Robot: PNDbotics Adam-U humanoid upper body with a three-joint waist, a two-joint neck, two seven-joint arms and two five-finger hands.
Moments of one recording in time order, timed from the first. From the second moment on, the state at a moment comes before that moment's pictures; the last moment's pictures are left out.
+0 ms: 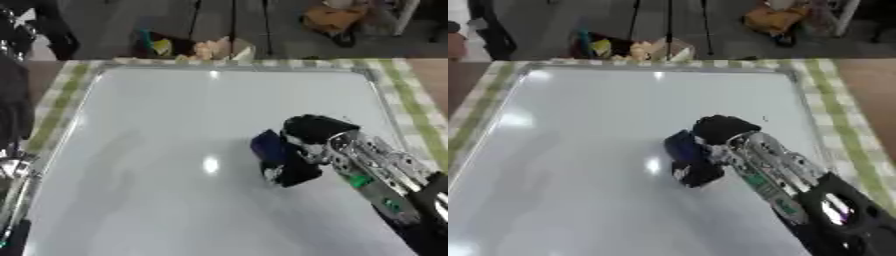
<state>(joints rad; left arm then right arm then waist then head) -0.55 0.34 0.00 -1.98 -0.09 -0.19 0.22 -0.89 -0.46 0.54 -1.58 1.04 0.32 0.82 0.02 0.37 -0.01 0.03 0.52</state>
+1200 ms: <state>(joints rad) -0.55 0.34 0.00 -1.98 -0.10 -0.19 0.21 -0.86 -0.65 0.37 -1.57 0.99 0.37 0.75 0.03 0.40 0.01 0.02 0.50</state>
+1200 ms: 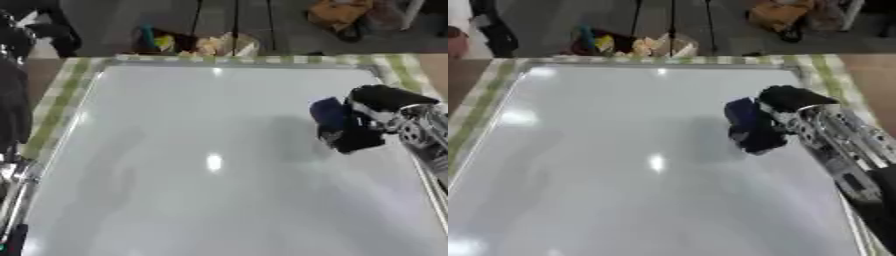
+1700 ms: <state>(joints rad) -0.56 0.34 0.00 -1.98 -0.11 -0.19 0.21 -0.86 -0.69 0.33 -1.51 0.97 0.37 0.68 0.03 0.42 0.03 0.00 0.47</state>
